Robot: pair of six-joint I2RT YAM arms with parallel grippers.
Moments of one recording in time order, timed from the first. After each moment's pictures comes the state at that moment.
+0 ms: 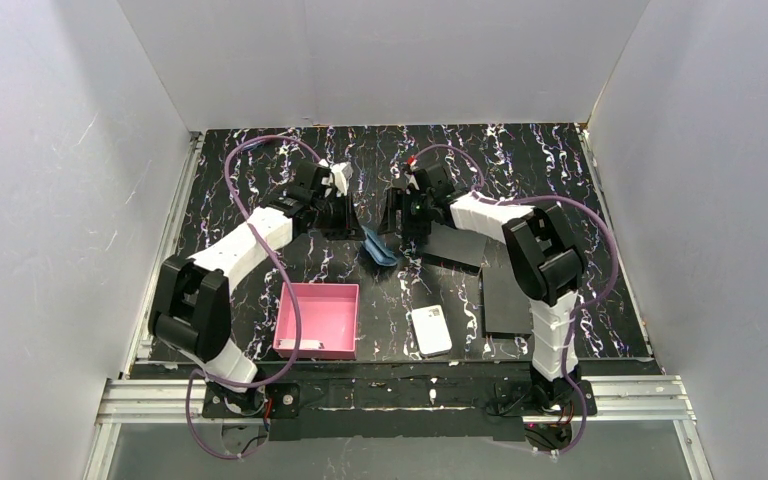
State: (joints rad) left arm -0.43 1.61 1.16 -0.44 0.39 -0.43; right arm 0.57 2.05 1.38 -0.15 -0.35 0.54
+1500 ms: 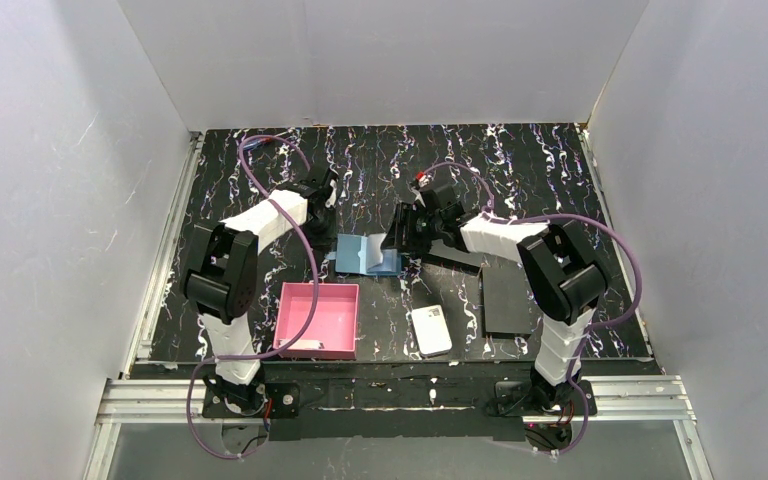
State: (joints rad) left arm -0.38 1.87 1.30 -0.70 -0.05 -0.32; right arm 0.61 1.86 1.12 -0.02 -0.33 0.64
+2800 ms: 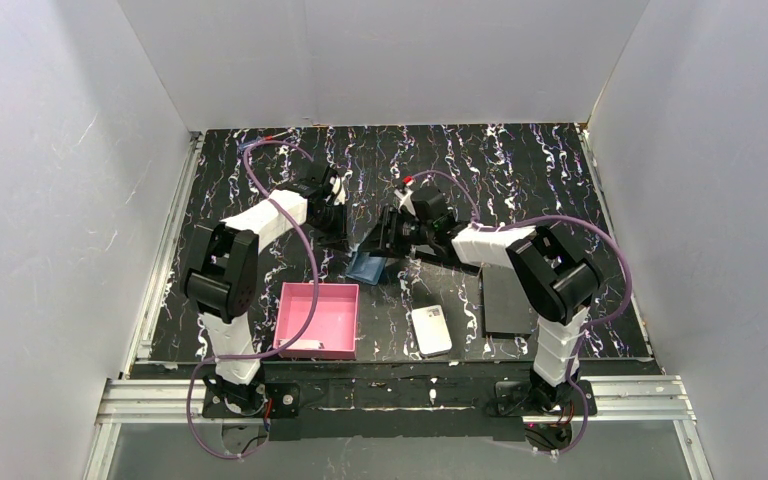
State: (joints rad) left arm -0.38 1.87 1.30 -0.63 0.23 -0.34; right arm 0.67 1.89 1.05 0.28 -0.53 0.89
